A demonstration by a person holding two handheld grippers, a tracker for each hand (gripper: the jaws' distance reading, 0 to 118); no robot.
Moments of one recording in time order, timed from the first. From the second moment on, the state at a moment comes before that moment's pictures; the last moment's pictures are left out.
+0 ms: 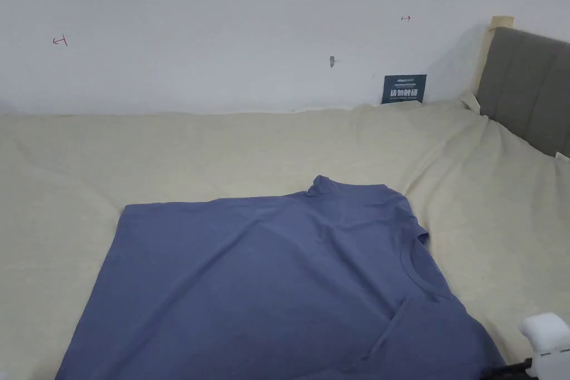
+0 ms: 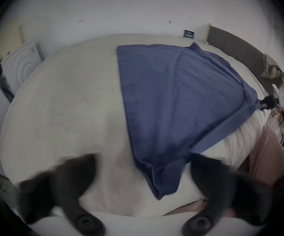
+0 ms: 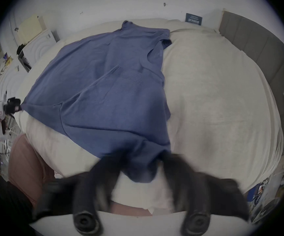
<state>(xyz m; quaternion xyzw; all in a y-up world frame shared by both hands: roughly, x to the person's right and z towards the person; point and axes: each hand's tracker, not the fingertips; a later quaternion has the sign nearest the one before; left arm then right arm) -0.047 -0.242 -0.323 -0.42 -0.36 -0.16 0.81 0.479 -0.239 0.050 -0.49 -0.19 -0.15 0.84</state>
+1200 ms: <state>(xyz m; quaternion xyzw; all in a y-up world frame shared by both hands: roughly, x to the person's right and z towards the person) -0.026 -0.125 -0.181 -0.11 -0.40 0.01 0.91 0.292 -0.117 0.044 -0.01 -0.22 -0.05 0.97</state>
